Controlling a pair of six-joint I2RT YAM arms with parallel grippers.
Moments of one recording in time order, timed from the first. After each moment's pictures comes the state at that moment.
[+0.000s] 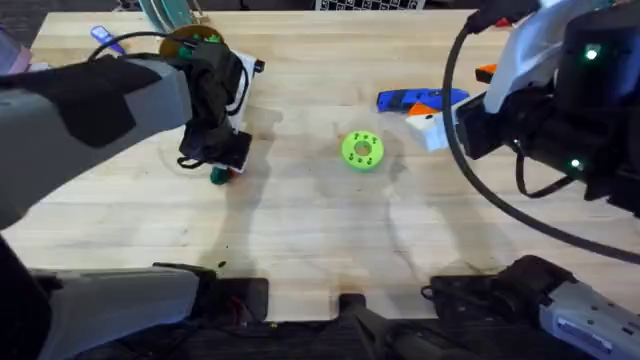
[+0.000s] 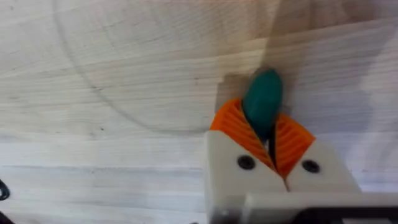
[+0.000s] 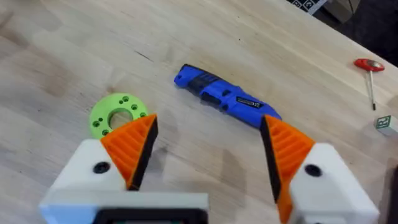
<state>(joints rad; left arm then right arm) -0.16 1.51 0.86 -0.83 -0.21 0.06 0.49 0.85 0.81 -0.62 0.23 -0.13</state>
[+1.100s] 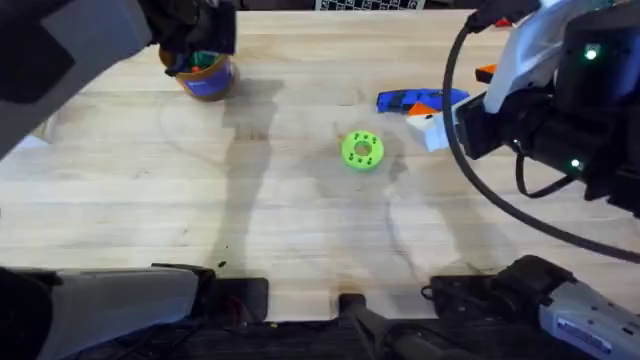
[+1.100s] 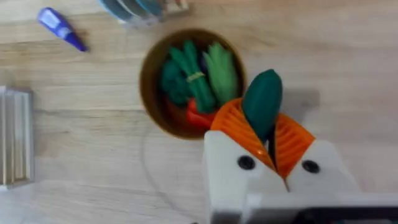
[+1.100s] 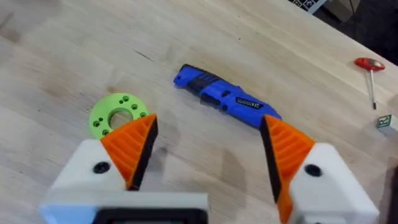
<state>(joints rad) -0.12 1.51 1.22 -0.53 -0.25 0.01 0.49 0.85 0.81 -0.62 0.23 -0.13</state>
